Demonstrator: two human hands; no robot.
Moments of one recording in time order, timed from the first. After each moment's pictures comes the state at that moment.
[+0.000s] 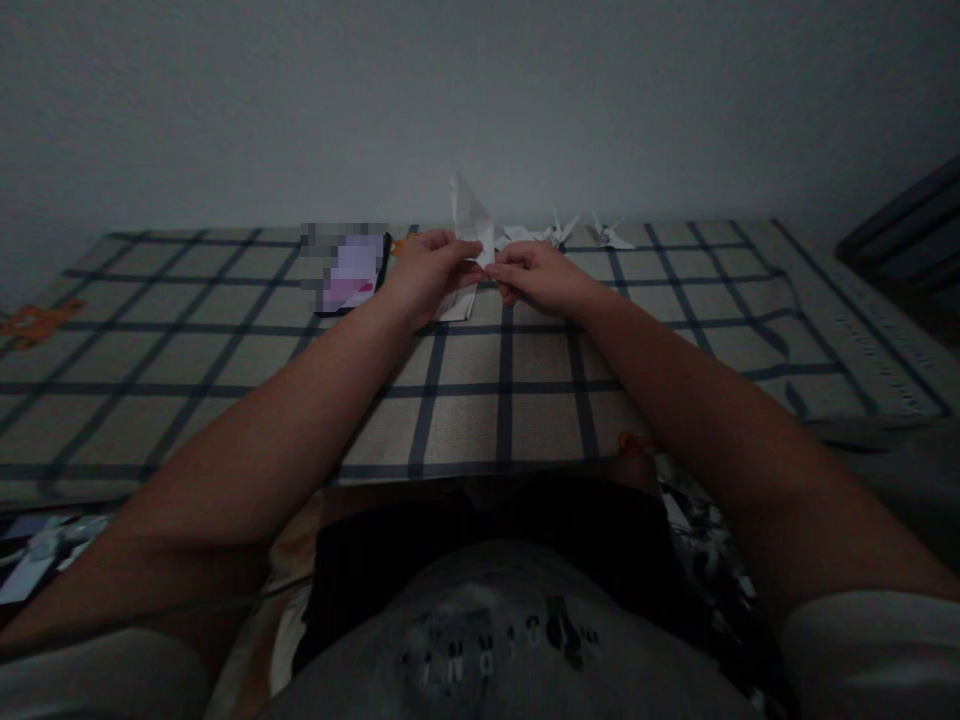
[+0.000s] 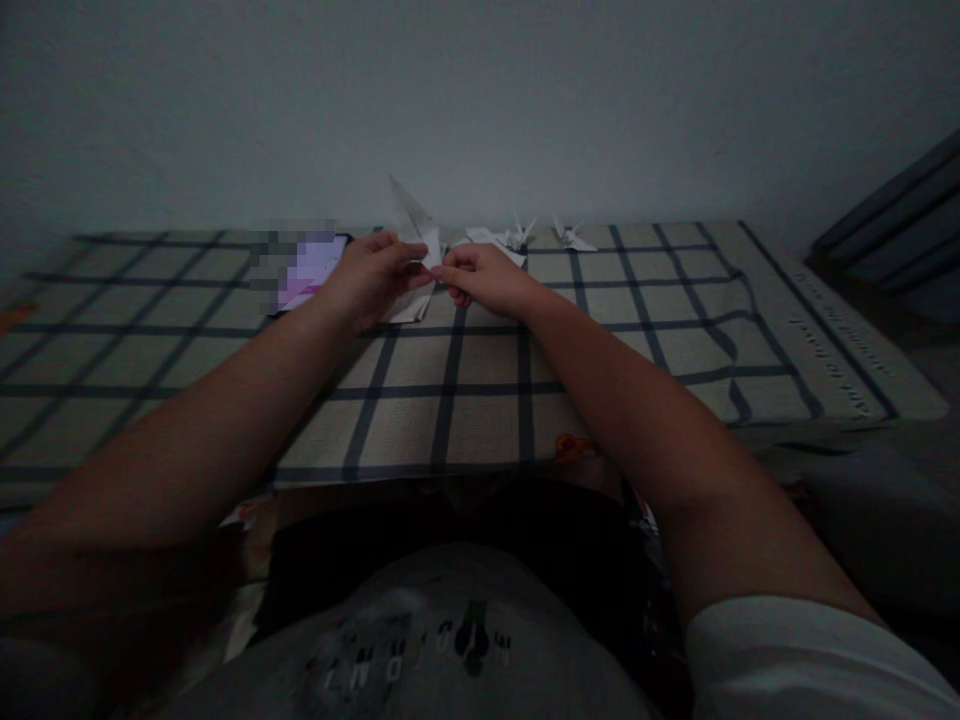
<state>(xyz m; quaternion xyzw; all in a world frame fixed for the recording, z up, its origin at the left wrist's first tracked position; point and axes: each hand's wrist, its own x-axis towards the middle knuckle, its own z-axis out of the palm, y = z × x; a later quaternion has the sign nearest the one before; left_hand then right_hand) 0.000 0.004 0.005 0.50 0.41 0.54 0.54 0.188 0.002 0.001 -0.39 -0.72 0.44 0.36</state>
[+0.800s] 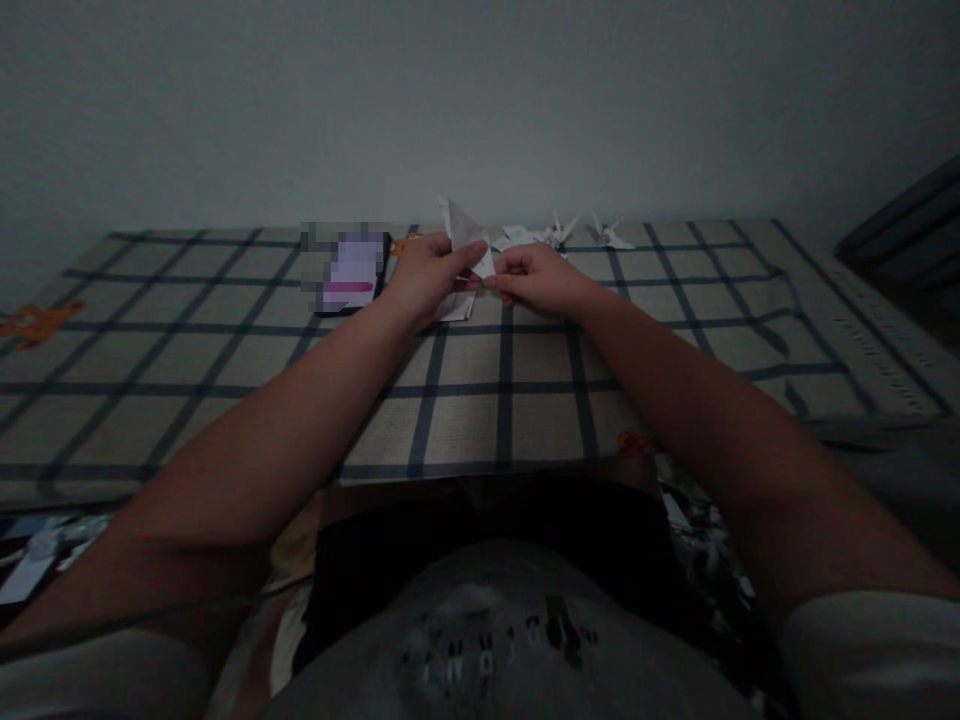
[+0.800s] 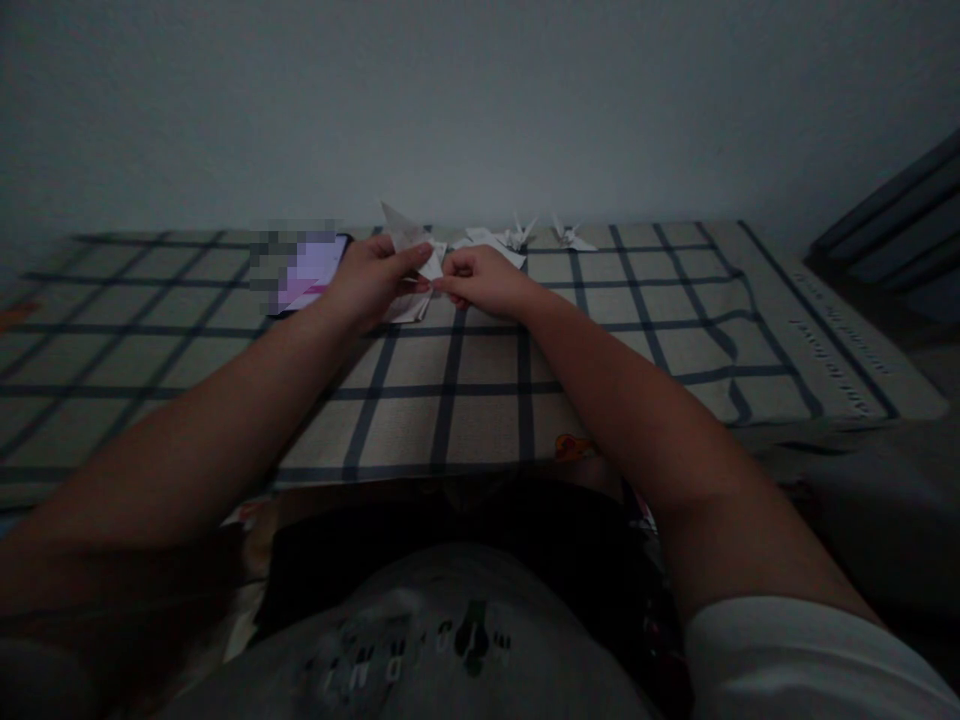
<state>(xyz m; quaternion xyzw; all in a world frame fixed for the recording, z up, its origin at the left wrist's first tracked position) -0.002 0.001 0.002 0.56 0.45 0.51 0.47 0.188 -0.001 0.003 -0.39 -0.76 0.40 0.34</state>
